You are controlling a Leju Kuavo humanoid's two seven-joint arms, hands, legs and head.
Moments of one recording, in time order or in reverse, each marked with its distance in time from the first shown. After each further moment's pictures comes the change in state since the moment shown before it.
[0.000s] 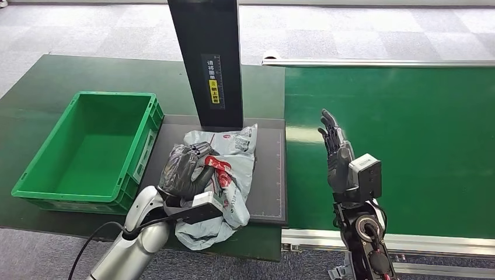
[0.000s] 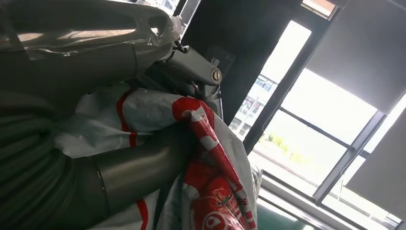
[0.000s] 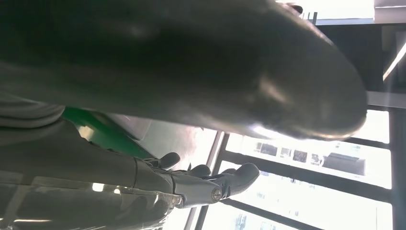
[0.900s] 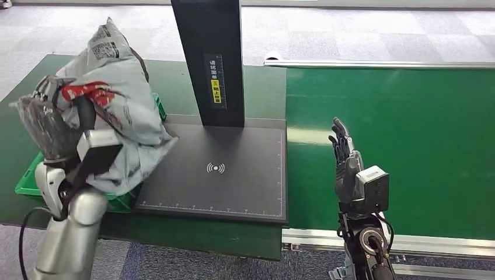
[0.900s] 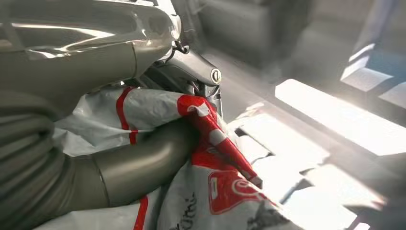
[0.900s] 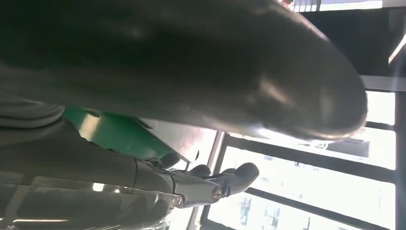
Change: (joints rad) left arm -0.104 0.077 0.371 -0.263 -0.043 0.289 0.149; right arm 0.078 0.009 -0.031 -0.063 0.023 -0.051 -0.002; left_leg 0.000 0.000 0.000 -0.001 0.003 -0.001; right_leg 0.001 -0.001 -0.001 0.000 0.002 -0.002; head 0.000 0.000
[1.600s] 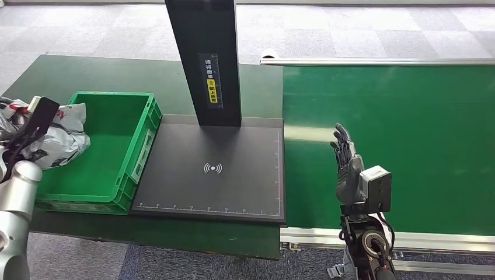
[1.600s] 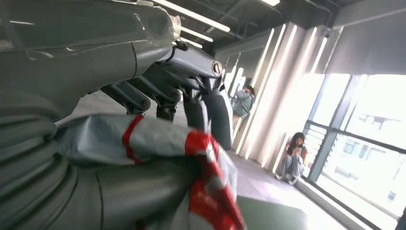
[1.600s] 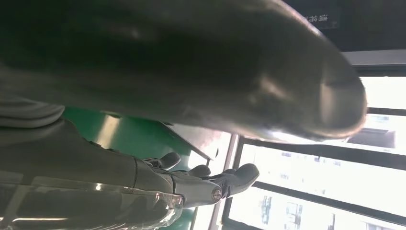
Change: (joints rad) left arm -0.298 0.300 0.346 0.956 -0.212 -0.023 0.133; right arm 0.018 -0.015 -0.001 0.018 -0.051 -0.015 0.031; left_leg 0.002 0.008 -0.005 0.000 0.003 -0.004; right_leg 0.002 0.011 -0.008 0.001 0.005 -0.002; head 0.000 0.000
